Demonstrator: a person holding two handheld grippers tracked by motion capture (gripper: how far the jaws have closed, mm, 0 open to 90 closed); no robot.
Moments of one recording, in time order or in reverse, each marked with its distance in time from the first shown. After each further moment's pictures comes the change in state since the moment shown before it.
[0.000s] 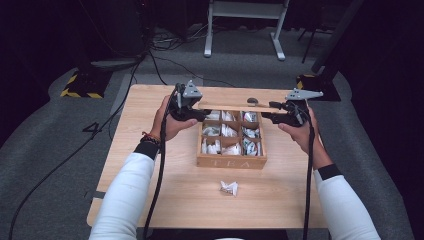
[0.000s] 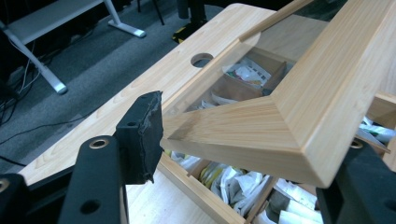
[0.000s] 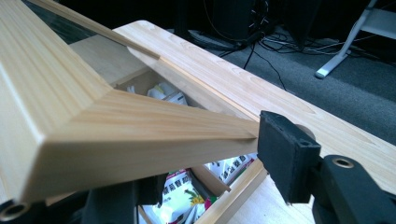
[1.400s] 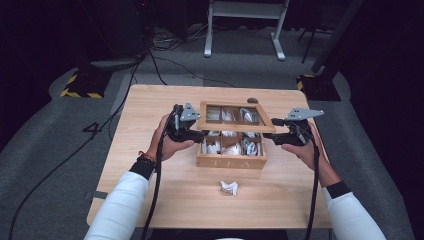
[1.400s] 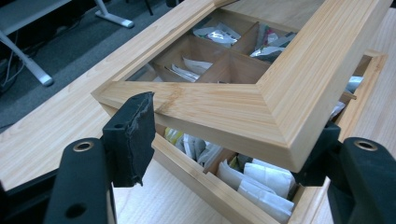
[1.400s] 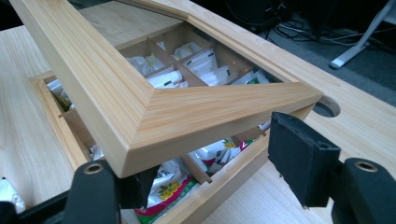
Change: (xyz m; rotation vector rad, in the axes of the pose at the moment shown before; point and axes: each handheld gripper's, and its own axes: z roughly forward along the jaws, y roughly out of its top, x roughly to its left) left arm -0.031 -0.045 -0.004 0.014 -0.033 0.002; right arm 0.027 -0.038 -0.018 0.058 0.042 -0.064
